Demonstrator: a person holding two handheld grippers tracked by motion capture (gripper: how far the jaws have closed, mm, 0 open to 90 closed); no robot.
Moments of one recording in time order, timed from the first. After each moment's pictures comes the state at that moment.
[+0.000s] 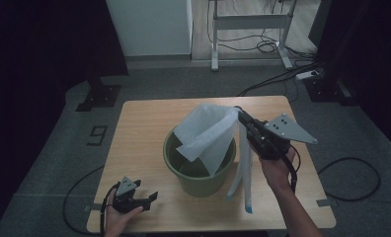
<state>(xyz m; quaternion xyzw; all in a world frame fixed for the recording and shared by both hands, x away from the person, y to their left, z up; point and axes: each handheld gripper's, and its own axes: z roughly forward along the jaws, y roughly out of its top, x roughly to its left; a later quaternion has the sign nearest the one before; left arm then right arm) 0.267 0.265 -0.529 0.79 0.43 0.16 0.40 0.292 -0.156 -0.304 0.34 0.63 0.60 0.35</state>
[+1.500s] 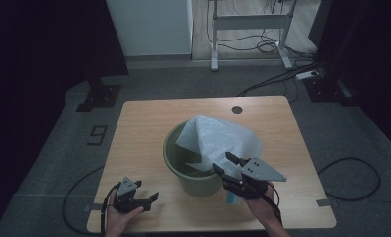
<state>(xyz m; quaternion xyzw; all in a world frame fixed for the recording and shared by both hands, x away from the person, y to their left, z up) 0.267 0.263 -0.529 0.79 0.43 0.16 0.41 0.251 -0.125 -0.397 0.32 0.70 0.58 0.26</state>
